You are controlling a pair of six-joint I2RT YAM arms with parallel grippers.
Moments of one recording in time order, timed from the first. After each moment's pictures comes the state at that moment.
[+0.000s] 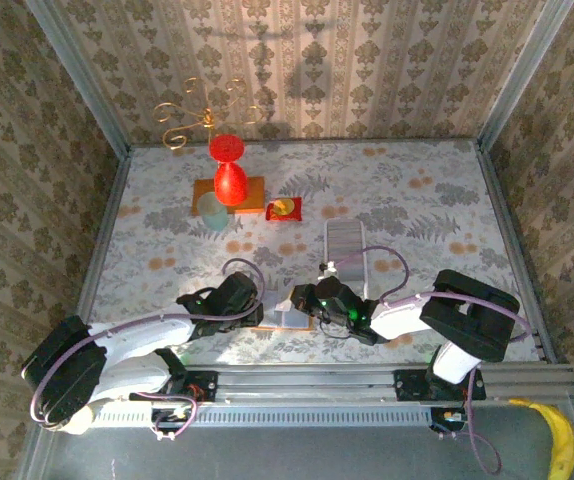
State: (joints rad) left arm -0.90 1.13 0.40 -0.29 -0.05 -0.78; right arm 0.98 1.62 0.46 0.65 0.12 1.27
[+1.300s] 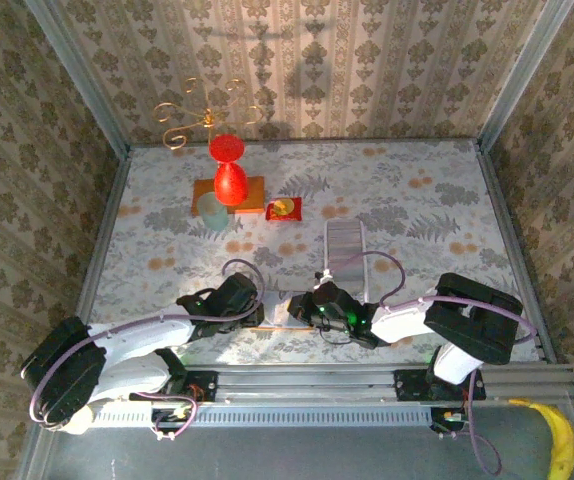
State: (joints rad) left arm -0.91 1.13 0.39 -0.29 -0.05 -0.80; right arm 1.02 1.60 0.45 0.57 0.04 1.34
